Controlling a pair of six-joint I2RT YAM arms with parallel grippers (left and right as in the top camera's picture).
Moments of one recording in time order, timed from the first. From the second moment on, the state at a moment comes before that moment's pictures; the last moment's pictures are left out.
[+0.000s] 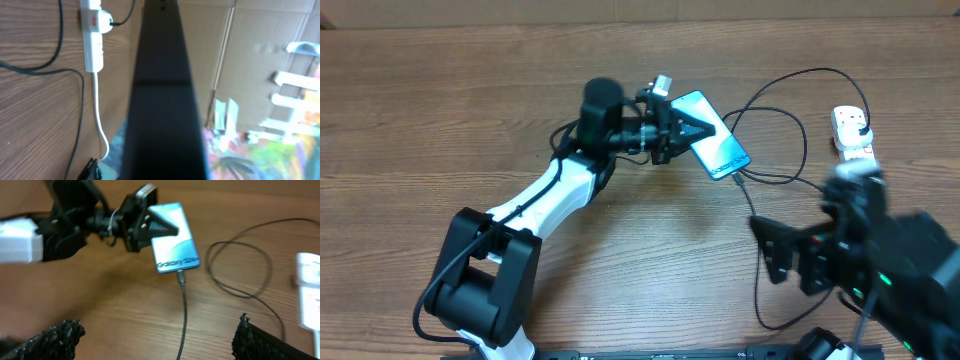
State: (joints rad) left arm -0.44 1.83 1.13 0.46 1.03 -1.45; right arm 0.71 0.89 1.57 -1.35 0.21 0.38
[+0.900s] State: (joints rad) left arm -0.10 1.83 1.40 -0.97 0.76 -0.05; right arm 0.71 0.97 1.54 -1.19 0.31 0.54
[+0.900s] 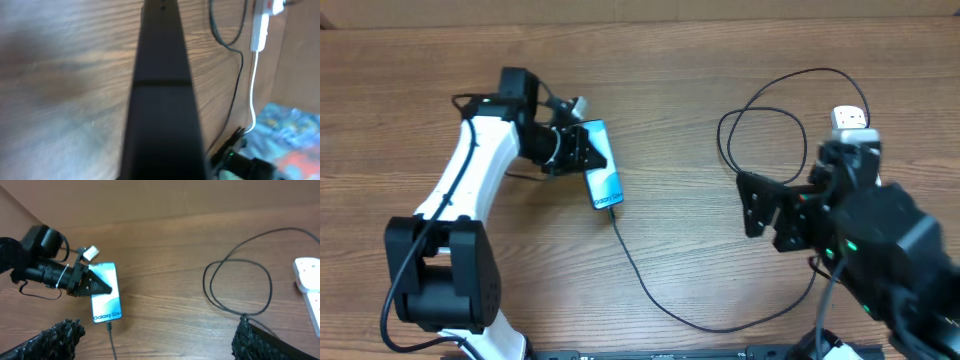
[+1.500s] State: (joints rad) left arm -0.34 2.10 1.40 -0.55 0.93 -0.13; right arm 0.71 1.04 1.53 -1.31 0.30 0.62
